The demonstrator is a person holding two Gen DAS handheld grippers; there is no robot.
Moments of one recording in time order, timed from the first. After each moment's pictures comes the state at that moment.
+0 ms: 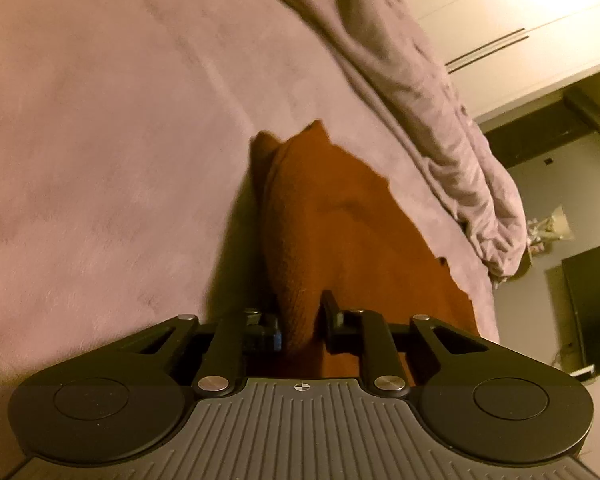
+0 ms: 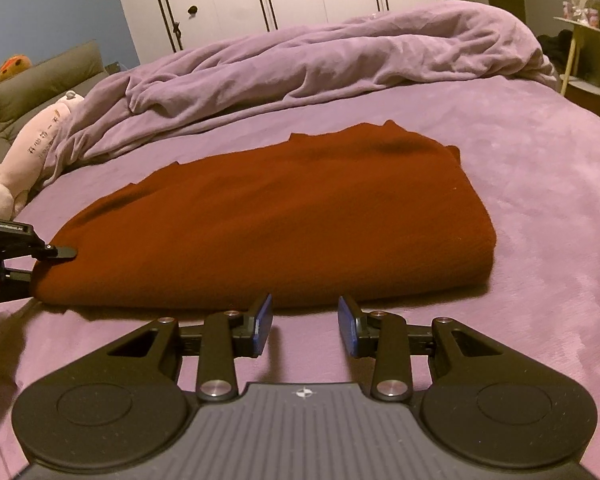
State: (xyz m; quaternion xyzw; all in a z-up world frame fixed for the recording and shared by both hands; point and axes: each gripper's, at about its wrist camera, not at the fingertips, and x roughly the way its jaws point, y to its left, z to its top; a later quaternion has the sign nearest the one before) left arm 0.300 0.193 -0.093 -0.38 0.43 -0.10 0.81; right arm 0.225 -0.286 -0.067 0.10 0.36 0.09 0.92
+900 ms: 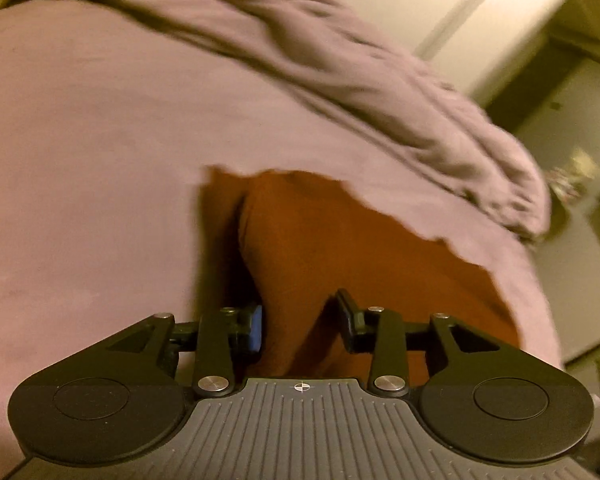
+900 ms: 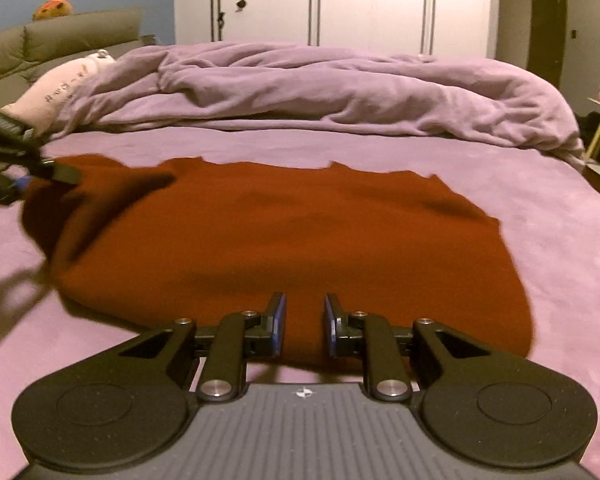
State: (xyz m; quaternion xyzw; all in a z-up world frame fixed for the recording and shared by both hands) left arm 0.279 0.148 -0.039 -0.24 0.42 -0.06 0.87; right arm 0.242 -0.248 -0.065 -0.02 0.34 0.09 0.94
